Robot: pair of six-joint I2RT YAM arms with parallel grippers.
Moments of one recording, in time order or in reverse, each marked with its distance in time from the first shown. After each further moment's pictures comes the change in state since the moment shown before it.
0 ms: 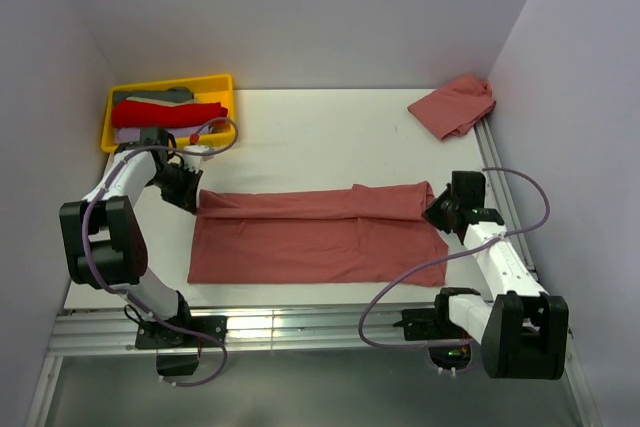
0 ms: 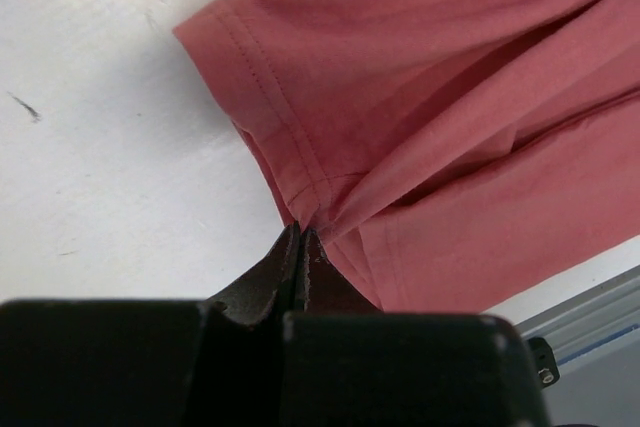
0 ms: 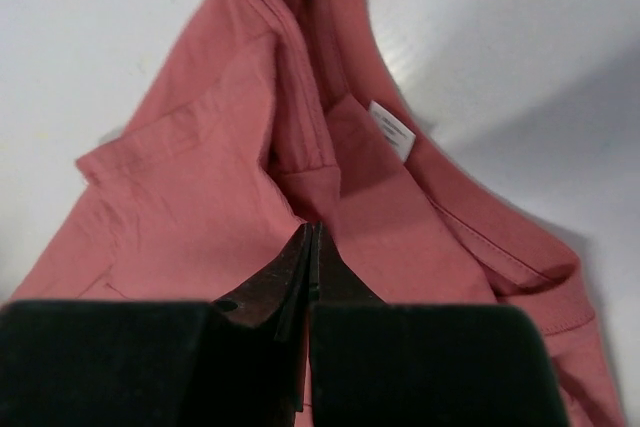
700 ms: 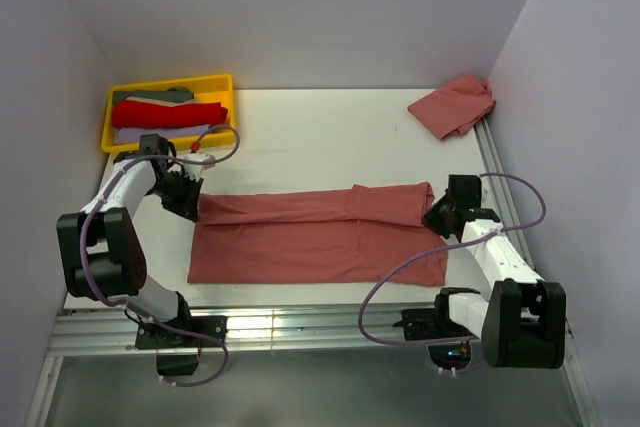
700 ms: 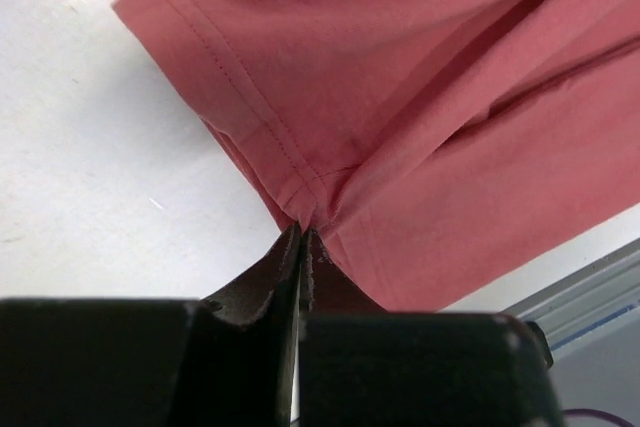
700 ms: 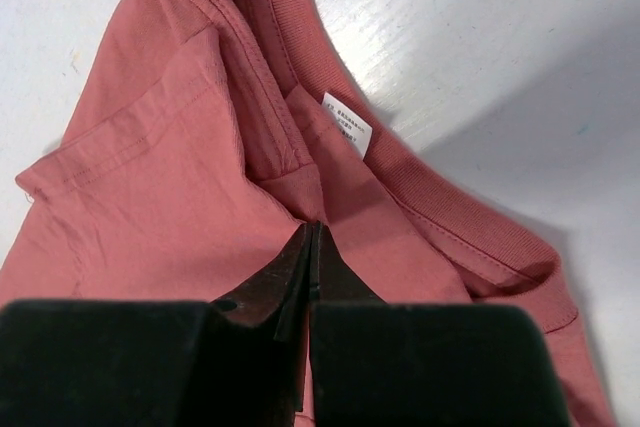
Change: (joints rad) left arm 0.000 -0.065 -0.085 0.002 0.022 0.020; right arm -0.001 0.060 -0.040 0.011 0.025 0.016
